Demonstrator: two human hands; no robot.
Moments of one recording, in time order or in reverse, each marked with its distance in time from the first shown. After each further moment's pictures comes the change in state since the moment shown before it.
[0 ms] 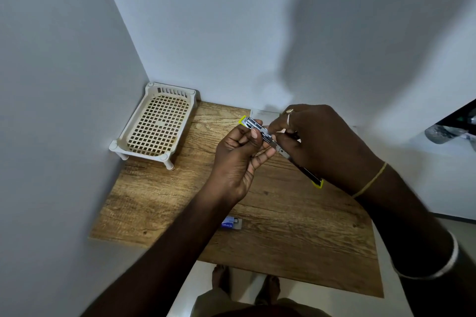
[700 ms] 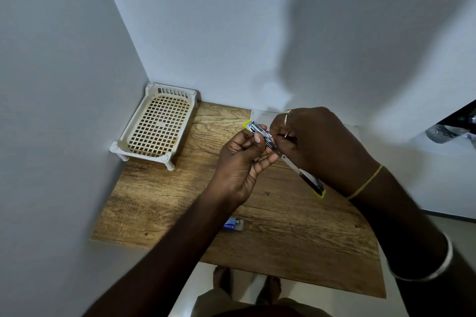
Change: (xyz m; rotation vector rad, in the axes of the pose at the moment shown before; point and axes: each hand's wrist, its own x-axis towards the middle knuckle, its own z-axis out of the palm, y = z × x) left_hand -0.001 -0.002 -0.003 -0.002 -0.027 -0.058; right_hand 0.004 -0.002 0.007 -0.067 -0.005 0.042
